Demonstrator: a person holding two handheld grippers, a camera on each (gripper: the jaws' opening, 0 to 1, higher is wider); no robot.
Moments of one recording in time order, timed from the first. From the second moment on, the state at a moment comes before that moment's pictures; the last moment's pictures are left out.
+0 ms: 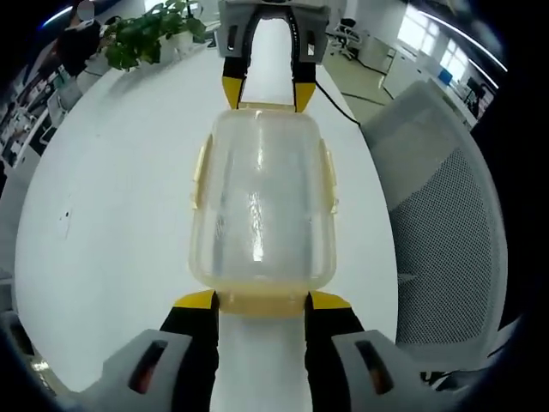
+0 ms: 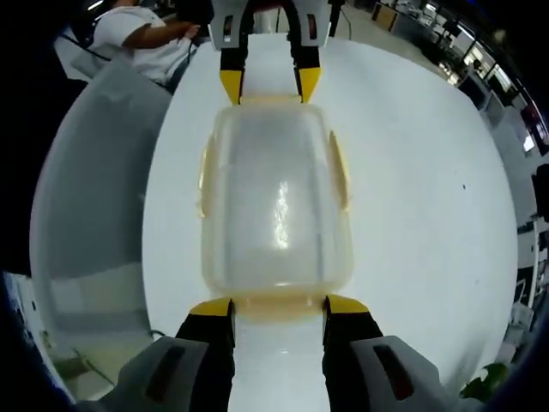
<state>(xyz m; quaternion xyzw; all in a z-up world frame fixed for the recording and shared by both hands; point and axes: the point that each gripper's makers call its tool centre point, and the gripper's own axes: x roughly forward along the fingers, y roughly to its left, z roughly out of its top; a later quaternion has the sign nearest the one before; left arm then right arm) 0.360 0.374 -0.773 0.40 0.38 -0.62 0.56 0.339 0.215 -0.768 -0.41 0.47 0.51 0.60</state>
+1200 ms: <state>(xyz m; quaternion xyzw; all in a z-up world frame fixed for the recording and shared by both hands) 0.352 0.324 -0.774 0.40 0.38 -0.63 0.55 0.330 0.164 -0.776 -0.41 0.47 0.50 0.60</state>
